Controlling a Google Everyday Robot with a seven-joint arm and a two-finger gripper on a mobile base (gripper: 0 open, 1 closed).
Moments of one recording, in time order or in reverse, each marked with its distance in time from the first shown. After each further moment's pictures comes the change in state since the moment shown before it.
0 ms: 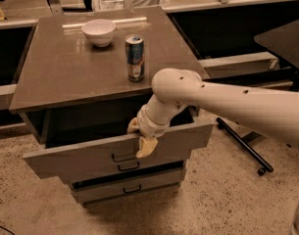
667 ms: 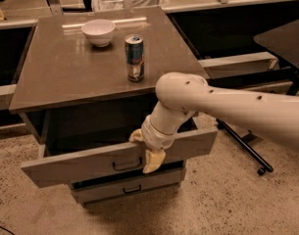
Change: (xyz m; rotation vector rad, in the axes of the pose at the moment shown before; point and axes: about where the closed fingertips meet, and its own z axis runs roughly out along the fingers) arm -0.007 0.061 -0.011 -0.129 -0.001 -0.029
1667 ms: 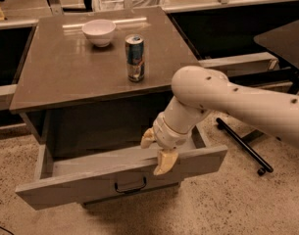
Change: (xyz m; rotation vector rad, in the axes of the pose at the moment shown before) arm -0.003 0.022 -0.037 0.032 -0.005 0.014
